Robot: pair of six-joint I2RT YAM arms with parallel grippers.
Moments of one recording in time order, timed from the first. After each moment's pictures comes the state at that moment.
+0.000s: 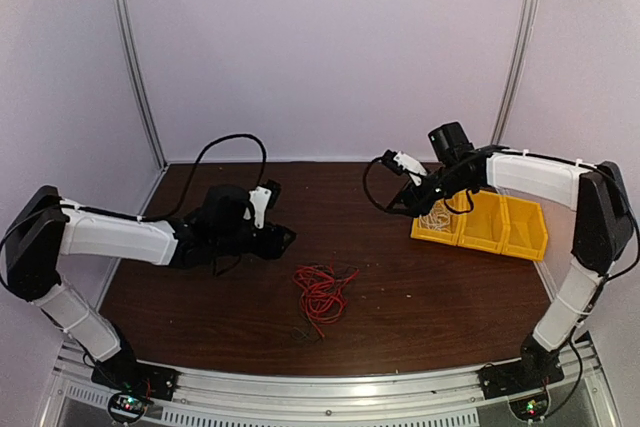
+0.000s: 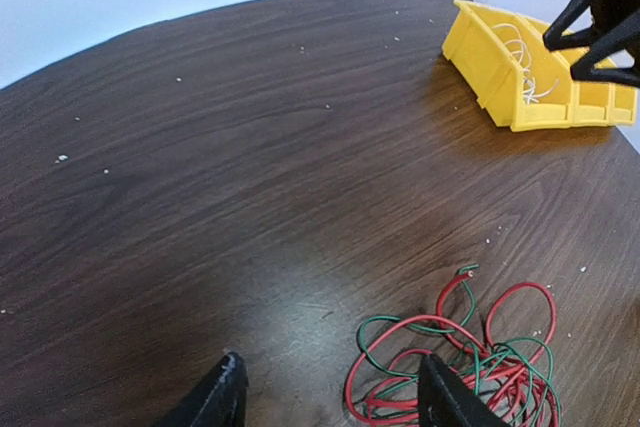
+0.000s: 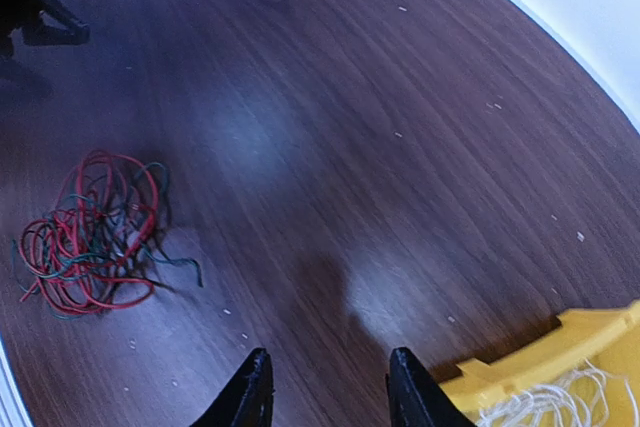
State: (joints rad) left arm -0.80 1.57 0.81 0.23 -0.05 -0.25; right arm 0.38 1.69 1.31 -0.50 -0.42 -0.40
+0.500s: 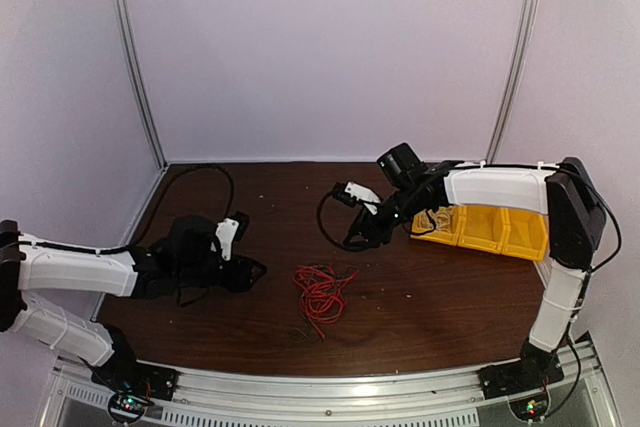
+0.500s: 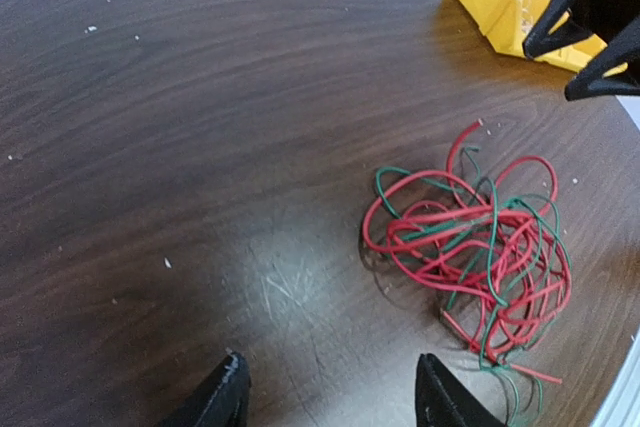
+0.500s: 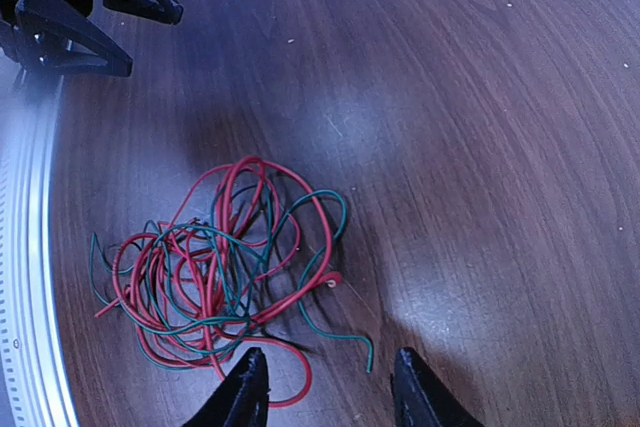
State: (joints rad) left arm -0.80 1.27 0.53 0.12 -0.03 -0.35; right arm 0.64 1.84 1.36 -0.45 -0.53 -0.37
